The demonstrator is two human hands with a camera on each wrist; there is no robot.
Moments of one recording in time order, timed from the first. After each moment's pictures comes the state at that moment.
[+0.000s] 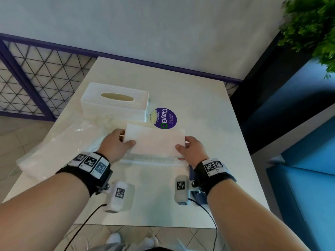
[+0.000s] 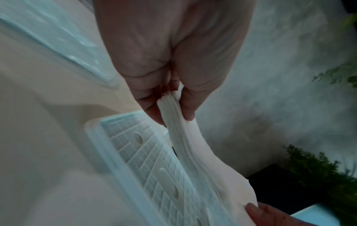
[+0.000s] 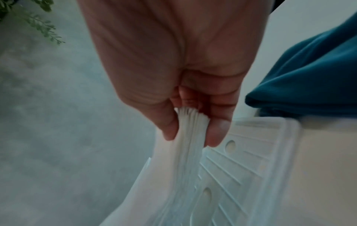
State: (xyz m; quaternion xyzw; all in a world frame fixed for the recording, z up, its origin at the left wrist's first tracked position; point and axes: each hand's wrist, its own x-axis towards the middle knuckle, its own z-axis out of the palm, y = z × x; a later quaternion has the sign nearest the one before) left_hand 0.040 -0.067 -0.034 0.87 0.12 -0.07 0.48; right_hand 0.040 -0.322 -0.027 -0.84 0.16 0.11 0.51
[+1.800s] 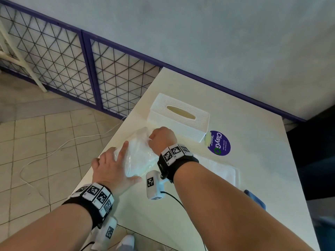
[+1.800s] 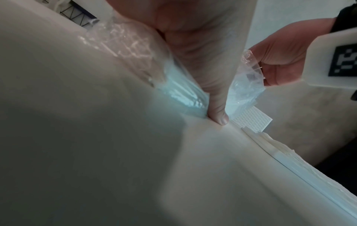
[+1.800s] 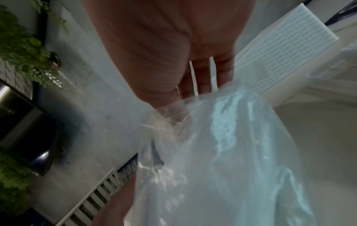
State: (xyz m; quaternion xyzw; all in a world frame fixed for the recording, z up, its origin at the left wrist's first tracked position) left_hand -0.034 0.086 -0.086 0.97 0.20 -0.05 0.10; right_hand 0.096 -0.028 0.001 -0.97 -0.16 0.17 0.10
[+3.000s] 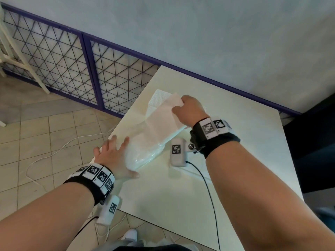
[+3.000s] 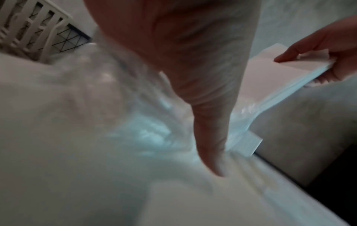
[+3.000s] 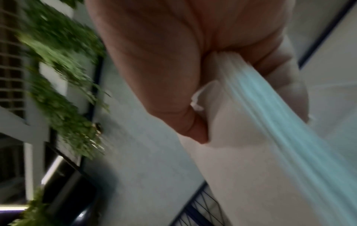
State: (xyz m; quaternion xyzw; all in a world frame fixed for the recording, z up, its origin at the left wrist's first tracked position) left_hand -0.032 0.088 -0.049 0.96 0.17 -0.18 0.09; right_hand 0.113 -0.087 0.098 -0.95 -0.09 0.12 0.27
